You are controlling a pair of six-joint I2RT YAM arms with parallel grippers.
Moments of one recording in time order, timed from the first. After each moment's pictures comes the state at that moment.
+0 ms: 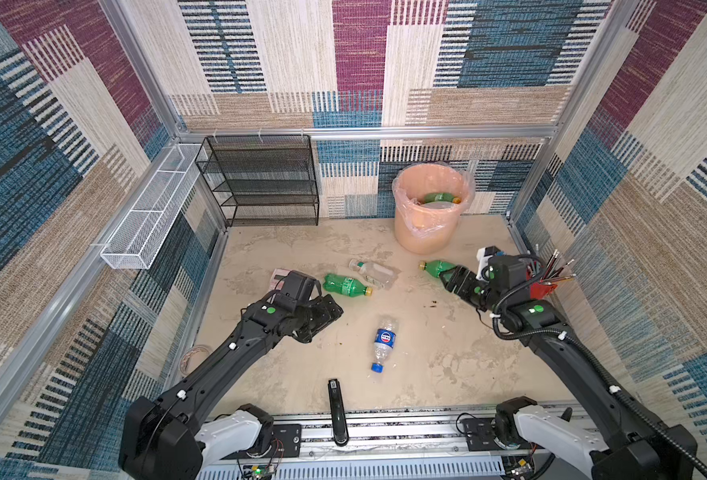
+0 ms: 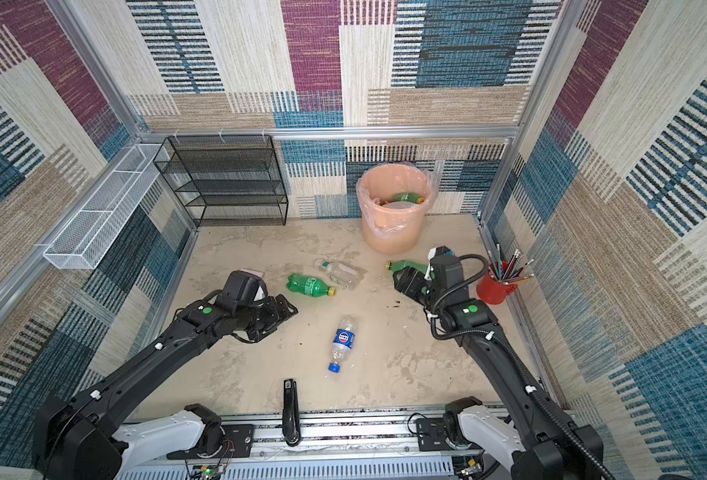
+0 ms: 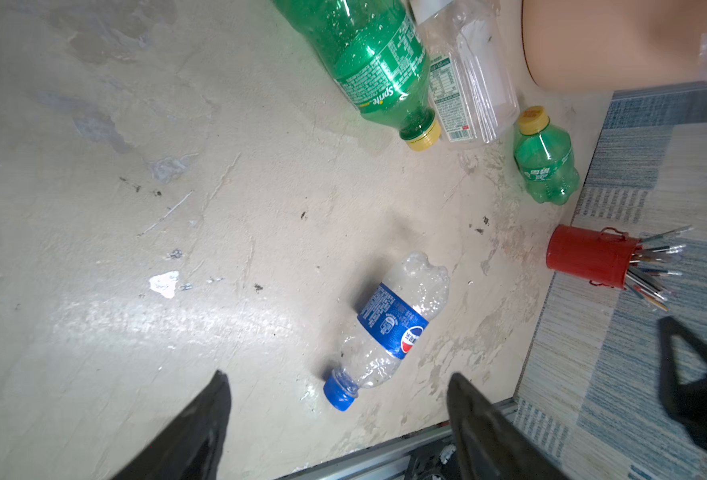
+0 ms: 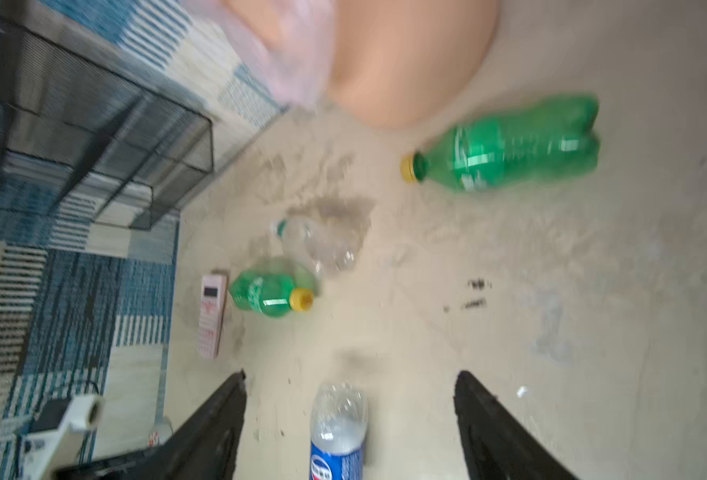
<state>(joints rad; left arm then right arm) -0.48 1.21 0.93 -0.67 0.21 -1.01 0.28 1.03 0.81 -0.47 -0.20 0.76</state>
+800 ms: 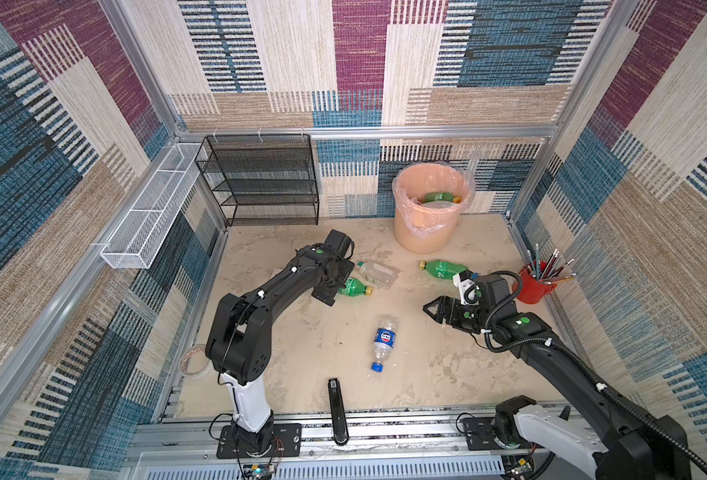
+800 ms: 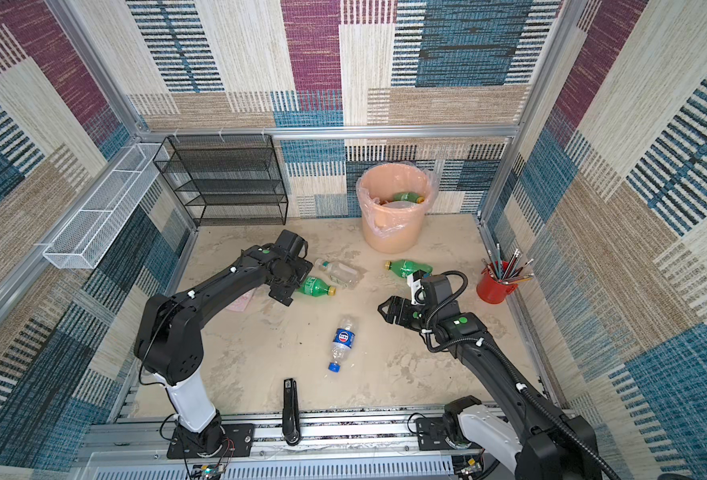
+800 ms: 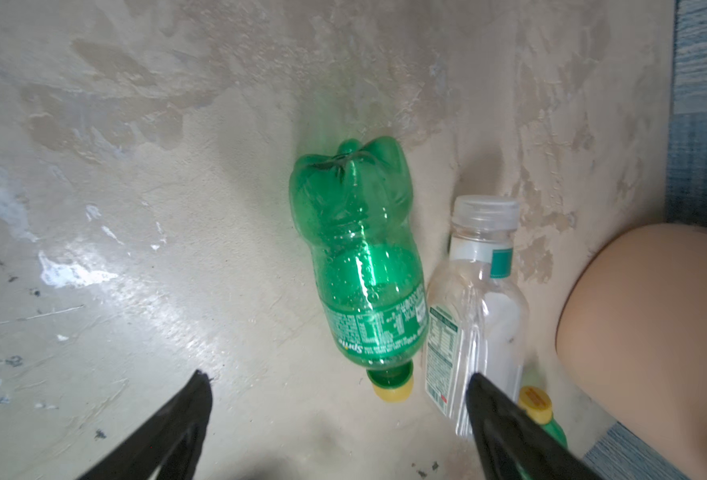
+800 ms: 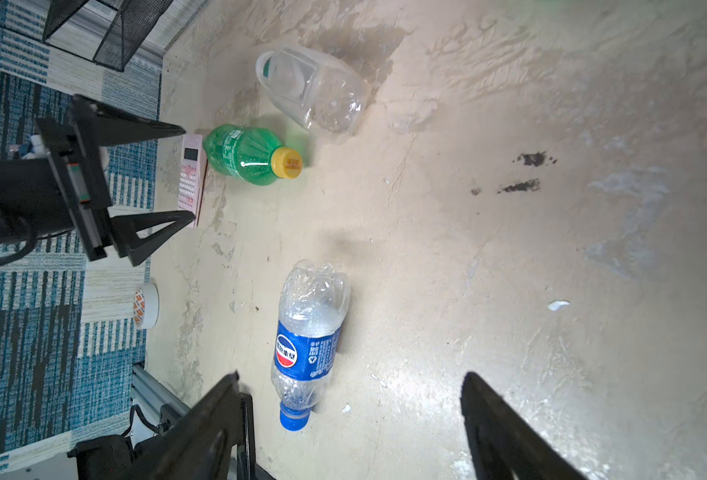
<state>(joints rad) -0.49 1.86 1.49 -0.81 -0.08 -1.52 0.31 1.01 0.70 -0.48 -0.39 0.58</state>
